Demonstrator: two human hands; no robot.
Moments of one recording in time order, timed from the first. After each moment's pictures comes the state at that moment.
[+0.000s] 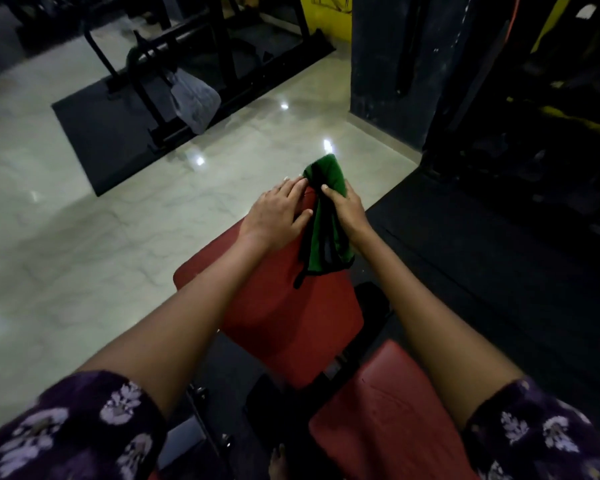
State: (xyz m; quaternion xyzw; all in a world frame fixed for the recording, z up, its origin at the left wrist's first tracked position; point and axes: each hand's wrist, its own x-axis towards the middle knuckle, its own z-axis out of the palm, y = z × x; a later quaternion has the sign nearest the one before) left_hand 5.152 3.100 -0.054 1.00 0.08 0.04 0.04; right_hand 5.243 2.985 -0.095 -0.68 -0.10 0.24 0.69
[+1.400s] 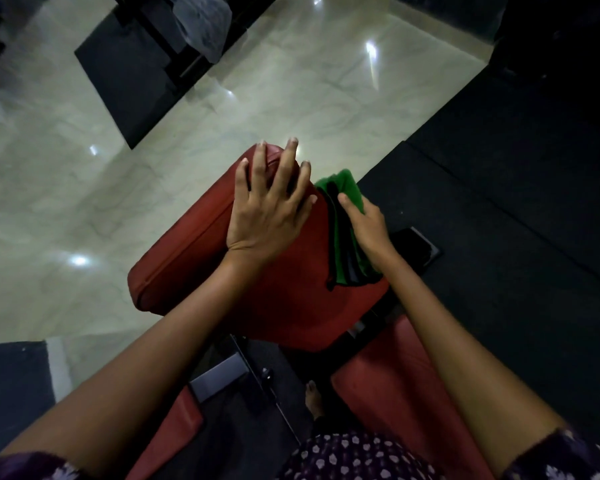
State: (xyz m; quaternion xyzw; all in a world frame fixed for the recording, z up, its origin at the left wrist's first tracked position) left_hand 5.166 3.074 -0.110 0.92 0.04 0.20 -0.33; right_hand 5.252 2.956 -0.226 -0.68 -0.08 0.32 0.66
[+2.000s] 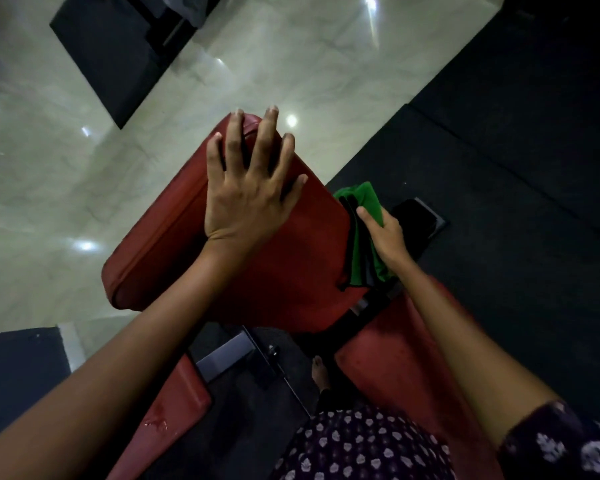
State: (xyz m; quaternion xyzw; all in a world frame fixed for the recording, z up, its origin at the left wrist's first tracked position) left_hand 5.168 3.070 -0.107 0.92 0.05 0.17 -0.35; right_hand 5.237 2.927 -0.304 -0.68 0.00 0.35 0.64
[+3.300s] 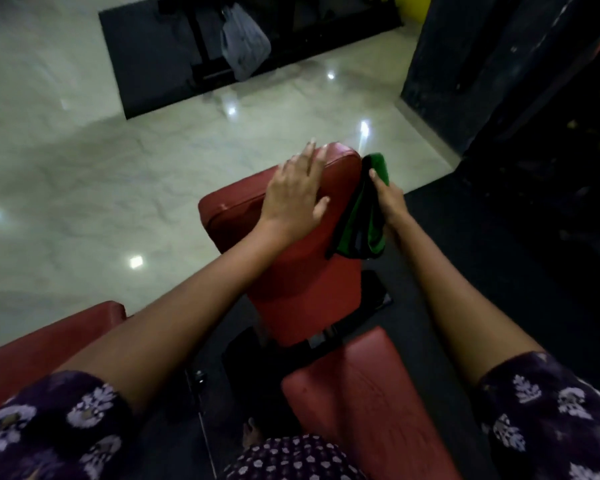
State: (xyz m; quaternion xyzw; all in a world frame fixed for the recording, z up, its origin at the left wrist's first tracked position) left_hand 5.112 3.068 -0.076 0.97 0.20 0.13 -0.06; right_hand 5.249 2.962 -0.116 -0.72 -0.03 0.30 0.62
